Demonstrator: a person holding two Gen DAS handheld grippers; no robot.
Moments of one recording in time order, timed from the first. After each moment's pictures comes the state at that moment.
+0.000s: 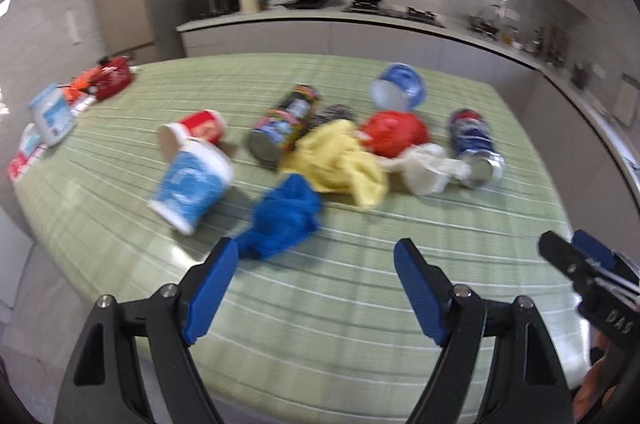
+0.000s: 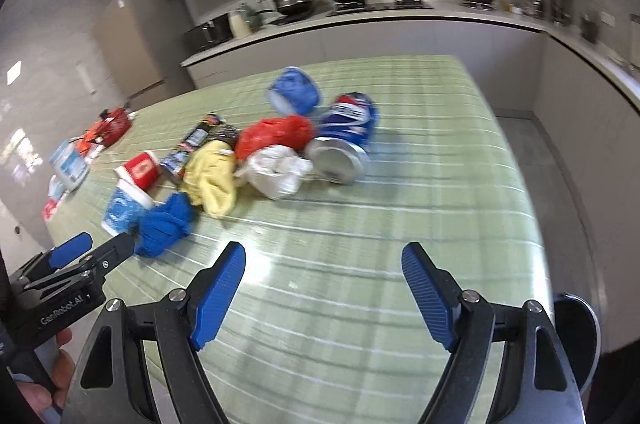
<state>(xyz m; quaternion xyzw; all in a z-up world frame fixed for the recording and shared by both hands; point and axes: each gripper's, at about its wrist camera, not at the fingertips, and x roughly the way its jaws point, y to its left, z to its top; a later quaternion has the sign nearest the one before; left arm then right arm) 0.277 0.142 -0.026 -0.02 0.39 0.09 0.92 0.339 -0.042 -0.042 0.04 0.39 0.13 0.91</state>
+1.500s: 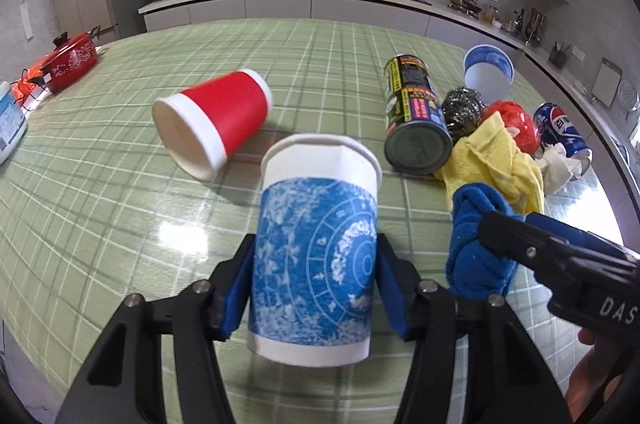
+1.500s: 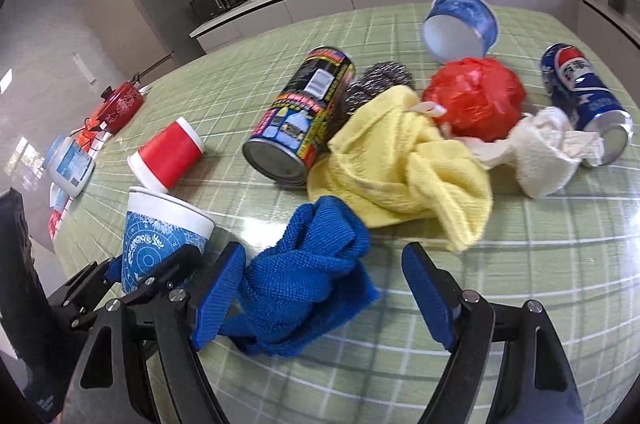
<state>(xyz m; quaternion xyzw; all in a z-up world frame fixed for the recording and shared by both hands) 0.353 0.318 -0.084 -0.02 0.43 -0.01 0.90 0.415 0.182 -0.107 0.07 0.46 0.15 0.87</state>
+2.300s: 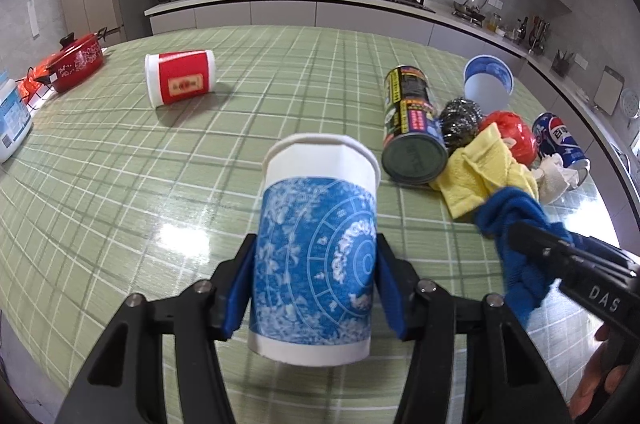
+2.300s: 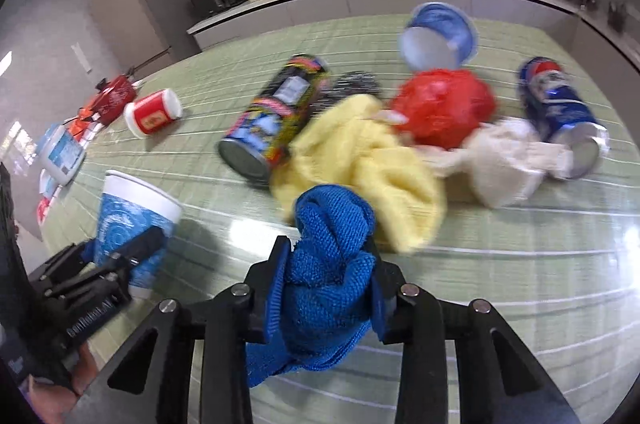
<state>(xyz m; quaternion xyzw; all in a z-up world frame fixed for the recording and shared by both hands) 0.357 0.316 -0.079 -0.03 0.42 0.00 0.91 0.409 0.152 -0.101 0.04 0.45 0.13 0.89</state>
